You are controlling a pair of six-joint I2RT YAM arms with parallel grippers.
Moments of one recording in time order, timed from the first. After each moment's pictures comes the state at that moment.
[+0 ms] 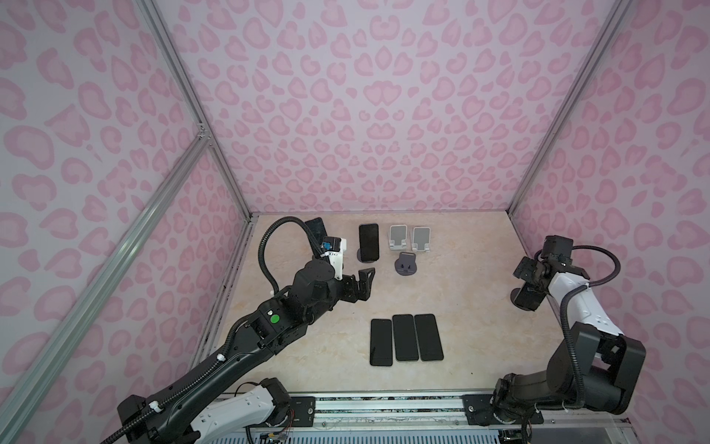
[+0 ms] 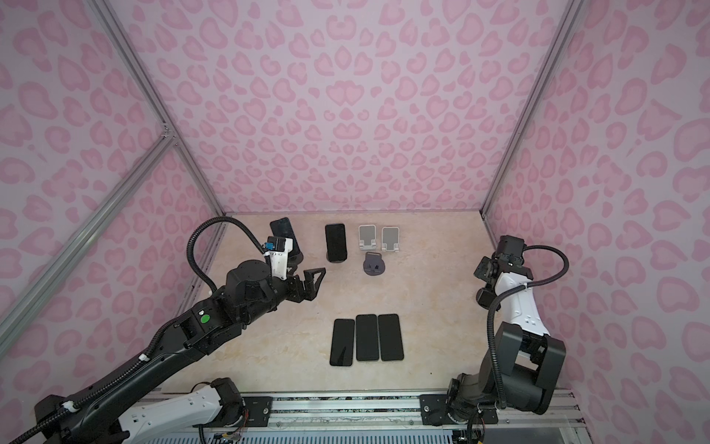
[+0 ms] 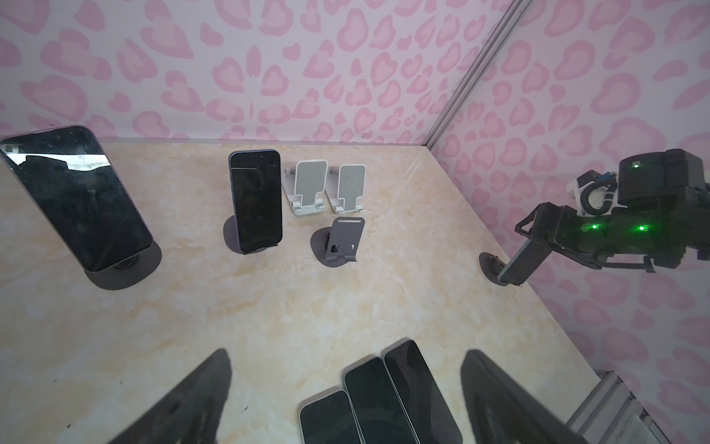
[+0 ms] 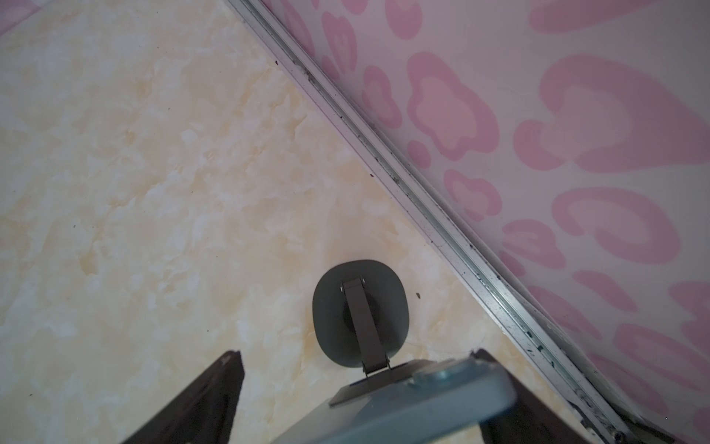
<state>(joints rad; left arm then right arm) -0.82 0.99 1.02 -0.43 -0.21 -0.47 -0.38 1.43 1.04 -0.57 0.21 0.27</state>
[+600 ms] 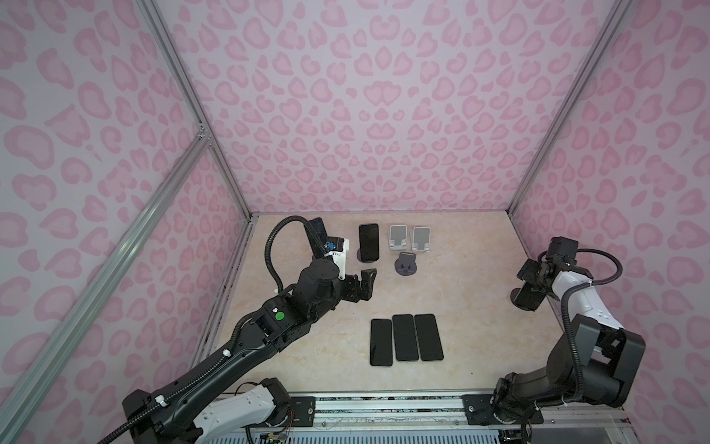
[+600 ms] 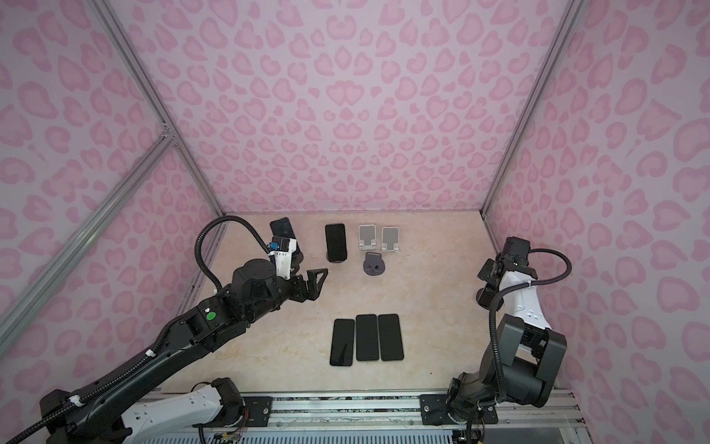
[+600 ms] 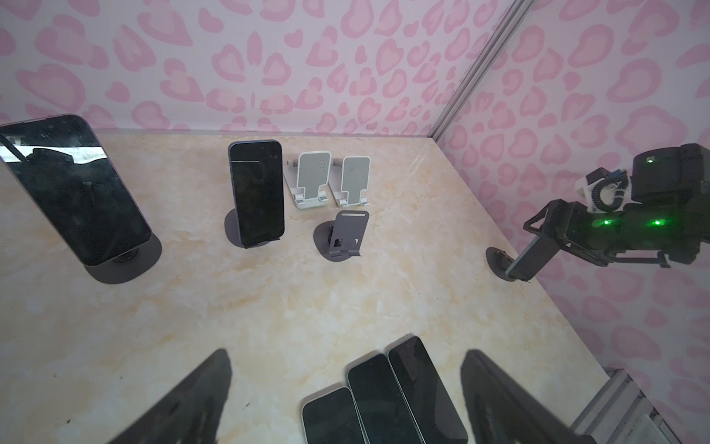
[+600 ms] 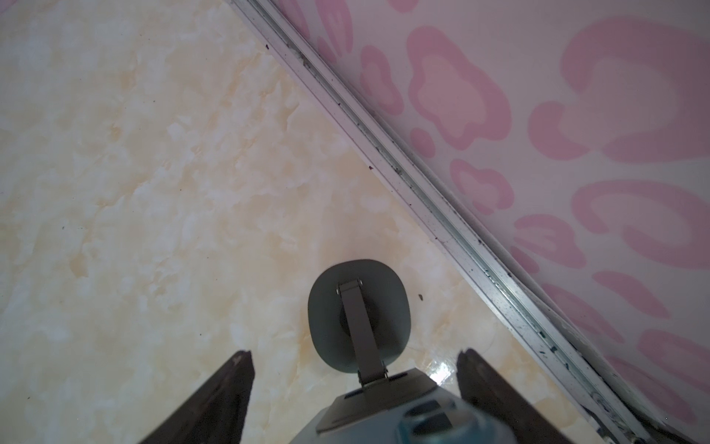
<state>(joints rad) -0.82 1.02 1.02 -0.43 -0.22 -0.47 -0.43 1.47 1.05 -0.57 0.14 0.26</state>
